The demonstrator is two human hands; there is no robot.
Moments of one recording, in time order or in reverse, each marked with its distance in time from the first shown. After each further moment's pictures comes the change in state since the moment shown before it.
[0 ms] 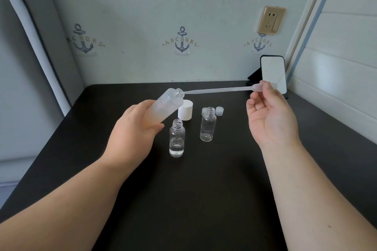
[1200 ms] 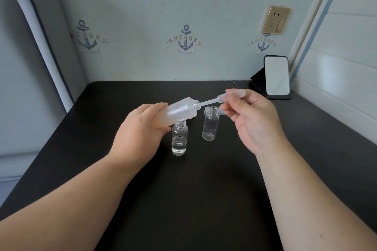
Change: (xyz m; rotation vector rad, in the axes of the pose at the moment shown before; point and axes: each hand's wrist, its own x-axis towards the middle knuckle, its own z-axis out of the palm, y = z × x) left_hand -0.002 0.001 0.007 0.120 0.013 0.122; right_hand -0.017 0.018 0.015 -0.406 -0.365 0.011
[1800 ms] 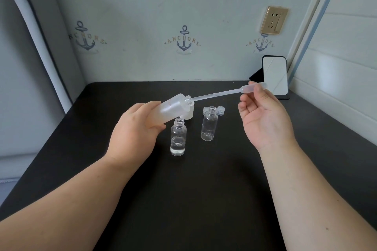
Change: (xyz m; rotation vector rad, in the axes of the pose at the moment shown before) left_hand 0.000 0.000 -0.002 -0.020 0.055 -0.068; right_hand 0.005 -0.008 -0.015 0.351 0.207 0.038
